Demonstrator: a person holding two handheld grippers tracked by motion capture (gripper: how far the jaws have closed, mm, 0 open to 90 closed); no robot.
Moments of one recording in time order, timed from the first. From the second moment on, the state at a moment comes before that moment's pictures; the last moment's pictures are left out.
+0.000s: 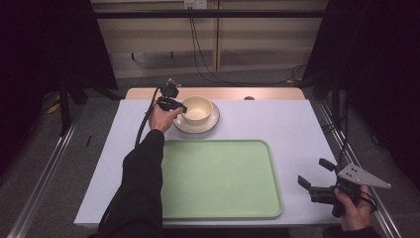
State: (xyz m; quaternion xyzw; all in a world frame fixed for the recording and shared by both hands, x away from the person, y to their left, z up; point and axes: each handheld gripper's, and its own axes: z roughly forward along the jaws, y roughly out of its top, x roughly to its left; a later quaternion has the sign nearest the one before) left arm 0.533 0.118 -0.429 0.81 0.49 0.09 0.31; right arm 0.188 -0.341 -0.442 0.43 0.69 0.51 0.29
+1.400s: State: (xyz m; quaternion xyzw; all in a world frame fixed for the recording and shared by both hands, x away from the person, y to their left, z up) left arm 0.542 0.118 -0.434 0.78 0.54 0.04 0.30; right arm 0.188 -0.341 -0.442 0.43 0.69 0.51 0.29
